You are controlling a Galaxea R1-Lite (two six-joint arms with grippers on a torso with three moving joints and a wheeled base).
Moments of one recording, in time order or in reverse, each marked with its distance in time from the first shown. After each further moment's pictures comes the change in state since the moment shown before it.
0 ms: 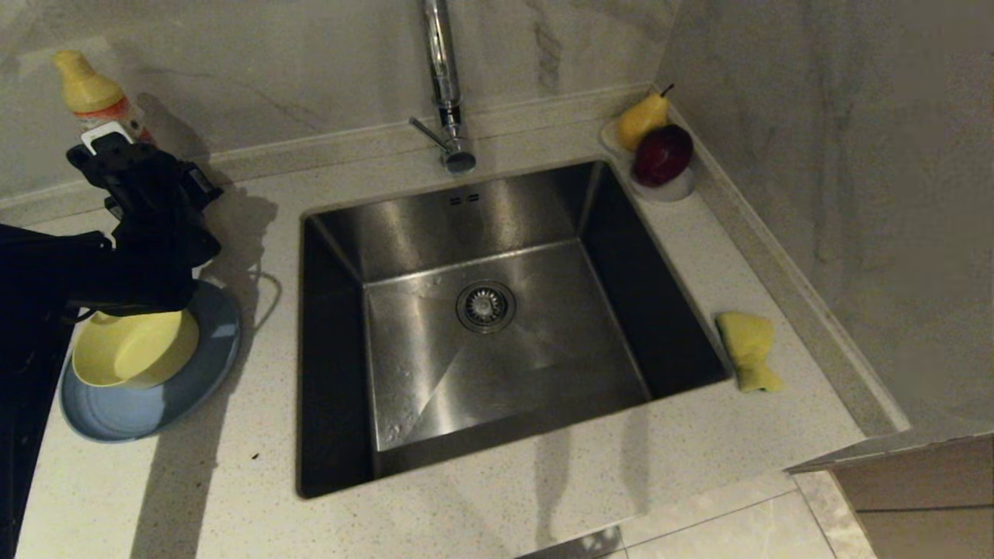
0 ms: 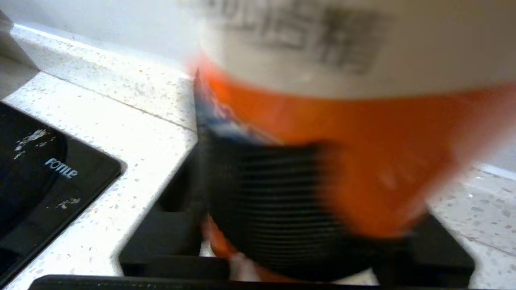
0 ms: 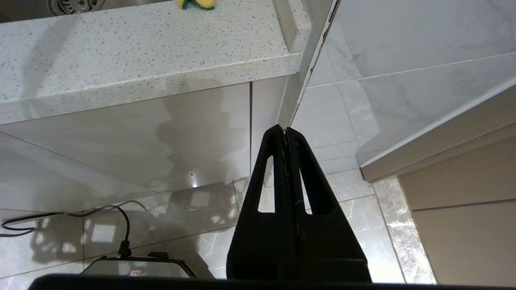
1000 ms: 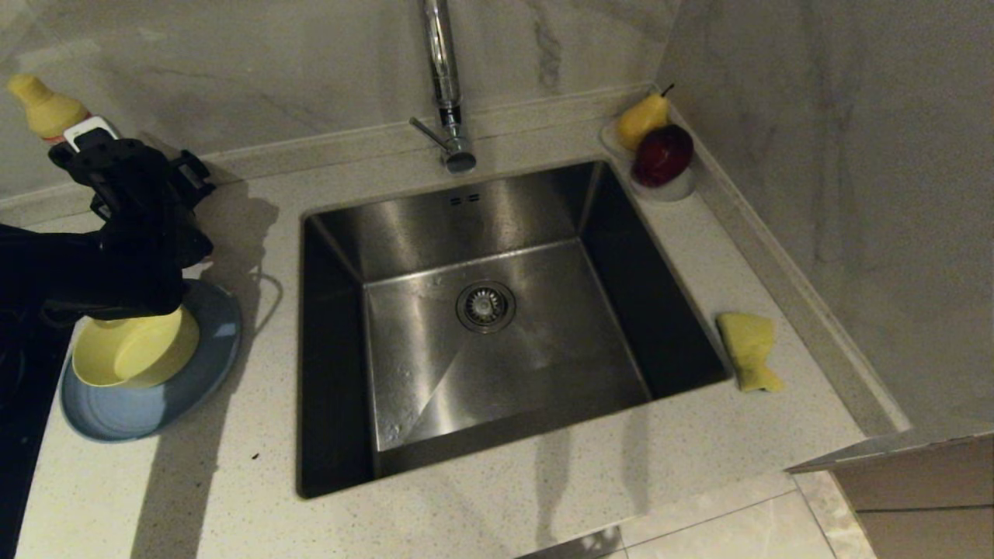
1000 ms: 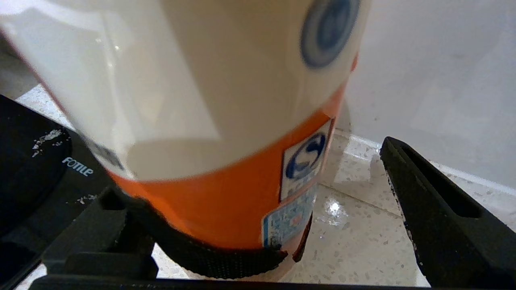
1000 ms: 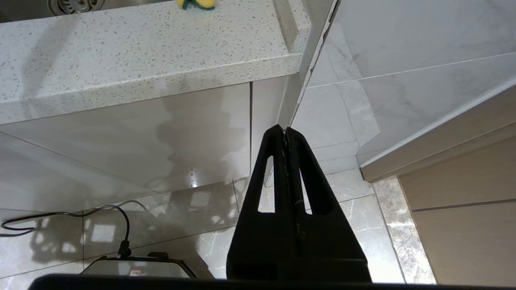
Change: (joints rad) left arm -0.002 -0.062 0.096 -0.046 0.005 -0.025; right arm 0.000 0.000 0.000 0.000 0.000 0.000
